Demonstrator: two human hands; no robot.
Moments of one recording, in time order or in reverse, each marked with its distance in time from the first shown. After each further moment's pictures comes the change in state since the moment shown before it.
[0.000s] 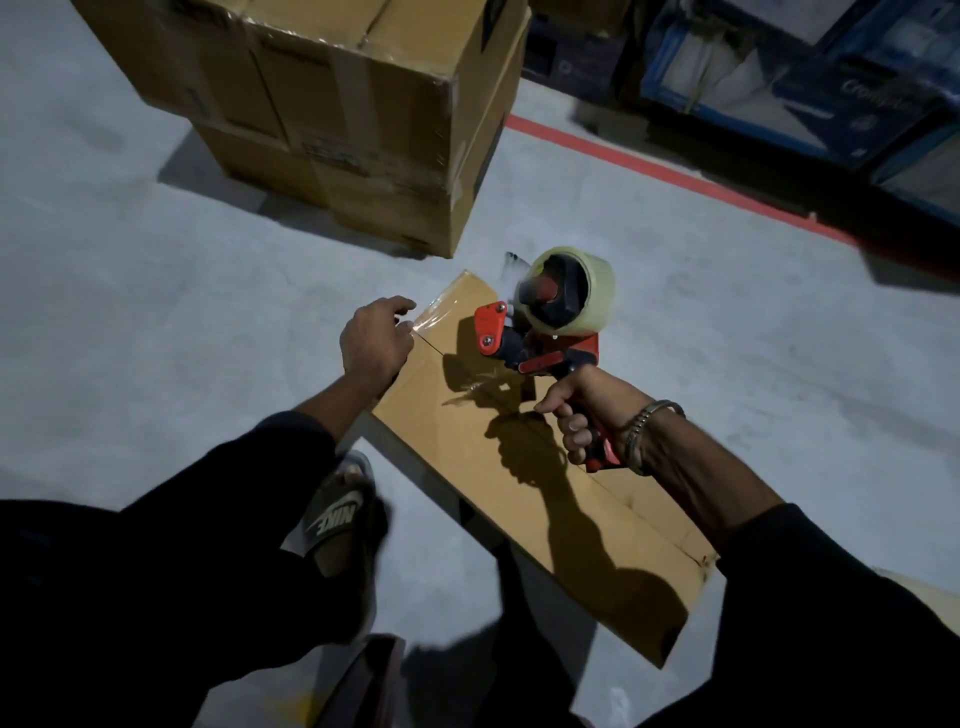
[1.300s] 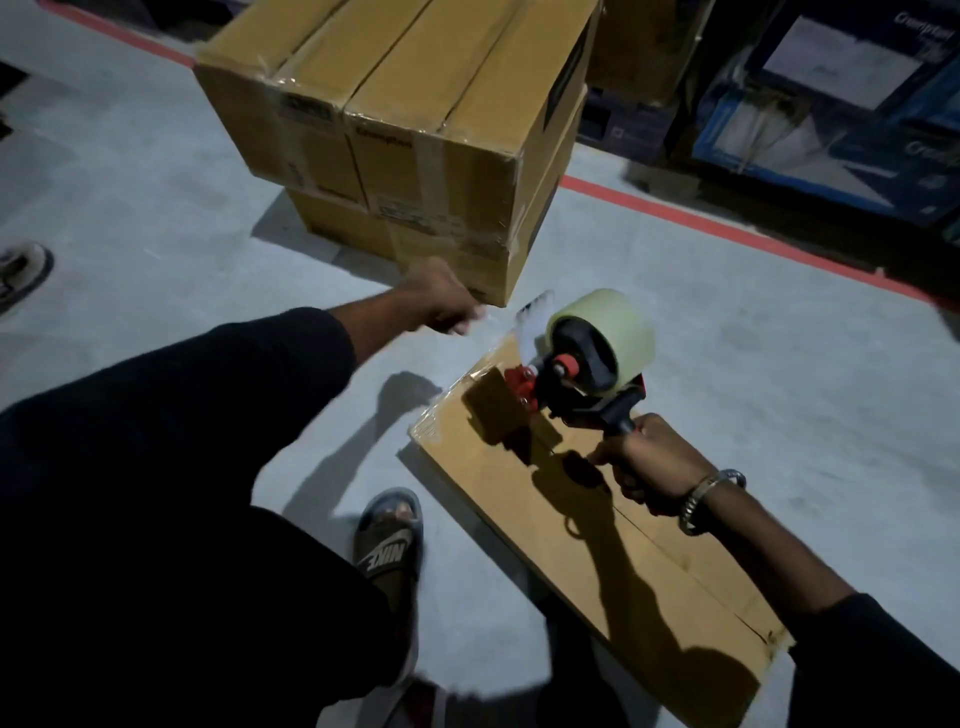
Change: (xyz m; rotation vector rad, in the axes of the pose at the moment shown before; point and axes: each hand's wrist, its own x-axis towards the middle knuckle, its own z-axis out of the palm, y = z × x) left_hand 0.078 0.071 -0.114 -0.259 -0.548 -0.172; right_hand -0.012 -0.003 0.001 -0.437 0.185 -0.369
